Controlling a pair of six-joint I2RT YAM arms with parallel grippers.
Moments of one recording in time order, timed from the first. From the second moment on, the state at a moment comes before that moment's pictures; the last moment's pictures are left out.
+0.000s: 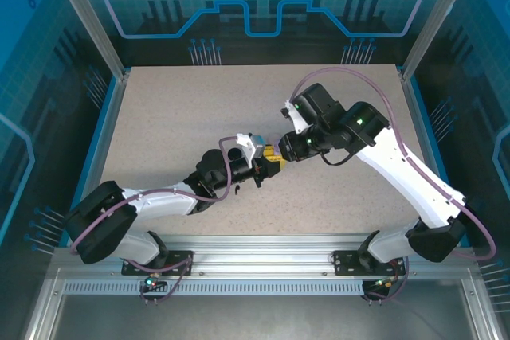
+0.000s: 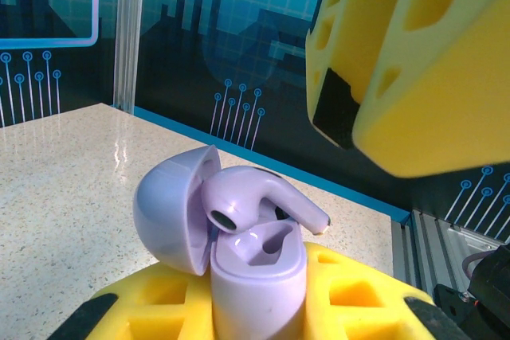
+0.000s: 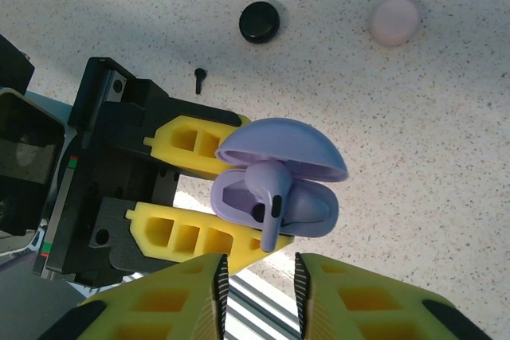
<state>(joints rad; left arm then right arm) -0.79 1.41 0.56 0.90 0.33 -0.24 0.76 1.41 1.68 -1.30 -0.08 0.39</state>
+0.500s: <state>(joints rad) -0.79 1.41 0.56 0.90 0.33 -0.24 0.78 1.43 1.68 -1.29 -0.08 0.41</state>
